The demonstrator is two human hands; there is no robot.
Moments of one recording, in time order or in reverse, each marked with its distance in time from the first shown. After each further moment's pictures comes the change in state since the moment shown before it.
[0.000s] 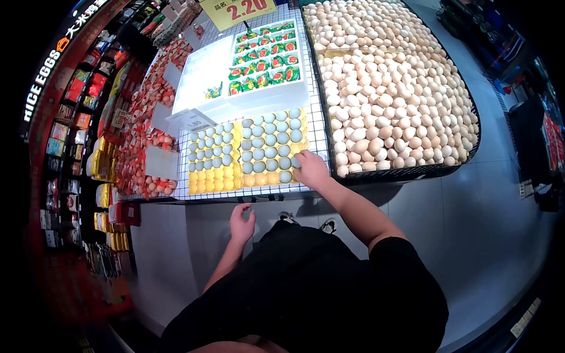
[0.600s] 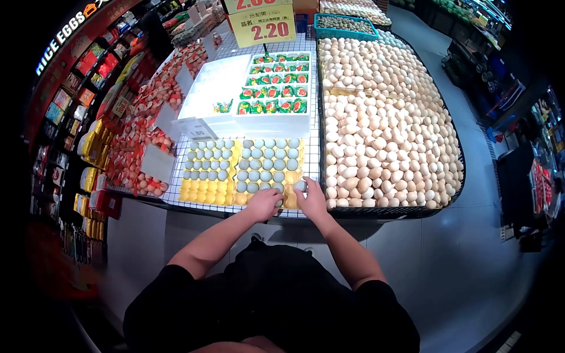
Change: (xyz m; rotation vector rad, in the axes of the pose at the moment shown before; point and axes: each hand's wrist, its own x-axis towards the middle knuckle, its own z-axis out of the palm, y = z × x) left_hand 0.133 0.102 0.071 0.457 -0.520 0.583; right_hand -0.017 -0.002 -0.027 0.276 0.159 0.184
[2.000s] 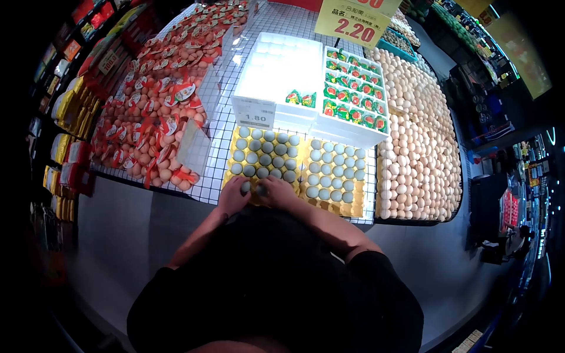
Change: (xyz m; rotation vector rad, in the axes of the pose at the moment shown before) left_hand -0.225 -0.360 -0.081 -0.479 0.459 -0.328; right_hand 0.090 -0.234 0.366 -0.330 -0.495 -0.338
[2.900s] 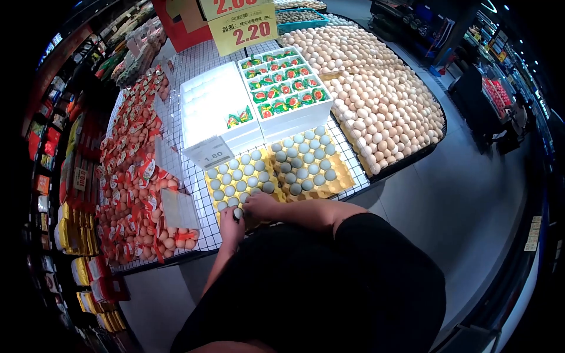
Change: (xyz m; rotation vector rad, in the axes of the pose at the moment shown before) left_hand 0.006 0.009 0.018 0.136 -0.060 0.015; right_hand 0.009 0.019 0.023 -0.266 0.132 -0.173
